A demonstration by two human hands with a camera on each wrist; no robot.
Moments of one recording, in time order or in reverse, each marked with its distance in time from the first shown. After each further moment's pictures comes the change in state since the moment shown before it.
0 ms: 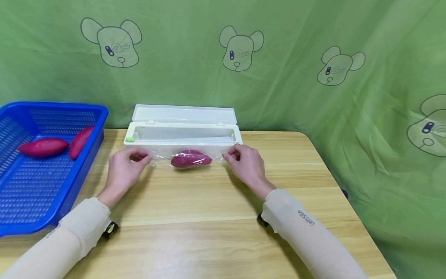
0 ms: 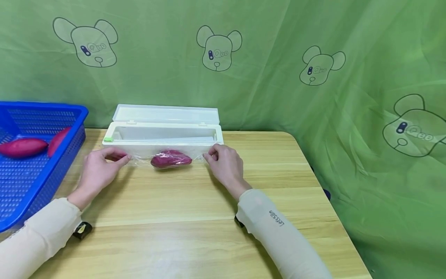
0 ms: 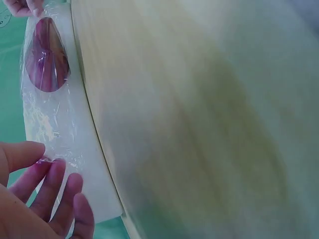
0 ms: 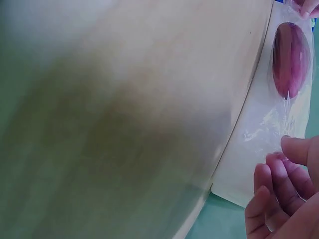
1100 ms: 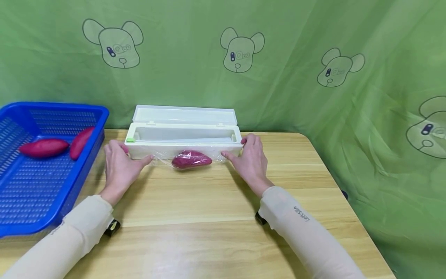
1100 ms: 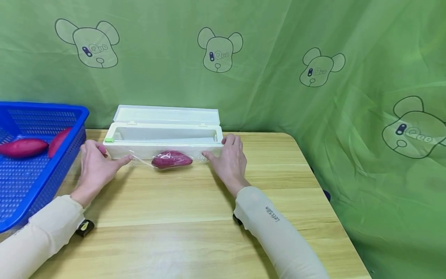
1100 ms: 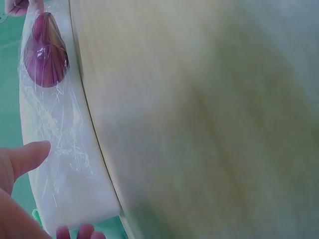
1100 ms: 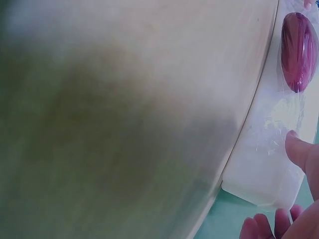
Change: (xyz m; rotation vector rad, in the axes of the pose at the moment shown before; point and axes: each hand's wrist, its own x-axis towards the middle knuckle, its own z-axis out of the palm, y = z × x) left_hand 0.008 -0.001 0.003 0.085 0.121 -0.257; right_hand 0.013 0.001 0.005 -0.068 0.111 0.142
